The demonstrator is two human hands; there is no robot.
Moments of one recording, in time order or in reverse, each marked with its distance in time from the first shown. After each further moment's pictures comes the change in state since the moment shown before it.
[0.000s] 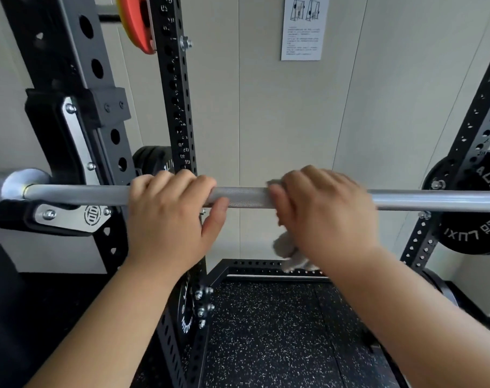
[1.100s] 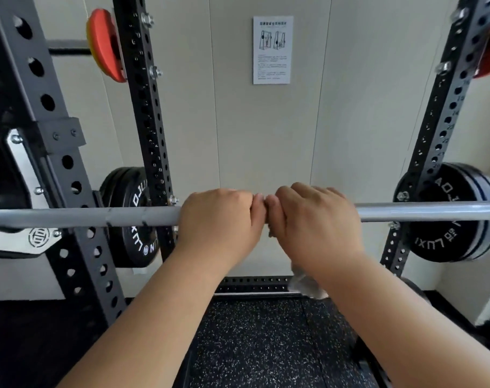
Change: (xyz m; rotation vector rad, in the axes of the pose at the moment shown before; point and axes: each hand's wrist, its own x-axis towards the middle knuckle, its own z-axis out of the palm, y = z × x) left_hand 0.062 0.141 0.008 -0.056 -0.221 -0.005; right_hand -0.019 0.079 -0.028 -0.071 -0.098 0.099
